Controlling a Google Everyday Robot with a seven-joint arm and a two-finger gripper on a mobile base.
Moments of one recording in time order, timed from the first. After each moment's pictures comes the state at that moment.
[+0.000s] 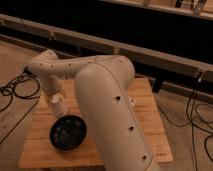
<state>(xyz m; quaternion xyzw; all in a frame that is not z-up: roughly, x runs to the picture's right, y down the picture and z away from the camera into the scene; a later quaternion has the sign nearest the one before) -0.275 0.068 0.813 -0.33 0.13 0.40 0.85</state>
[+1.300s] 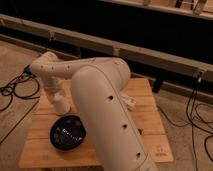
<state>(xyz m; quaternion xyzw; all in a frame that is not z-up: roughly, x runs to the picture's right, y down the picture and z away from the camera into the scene) -0.279 0.052 0.837 -0.31 0.11 0.40 0.85</state>
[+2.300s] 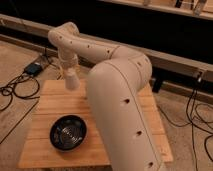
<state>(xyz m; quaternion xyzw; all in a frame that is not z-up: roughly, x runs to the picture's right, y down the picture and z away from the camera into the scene) -0.181 -0.098 0.816 -0.25 0.10 0.53 0.80</state>
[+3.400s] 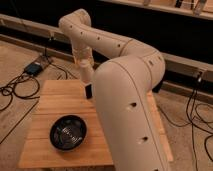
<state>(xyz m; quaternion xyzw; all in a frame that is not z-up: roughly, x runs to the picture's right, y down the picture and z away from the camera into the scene) -0.101 -0.123 0.795 -0.20 0.16 0.57 0.78</state>
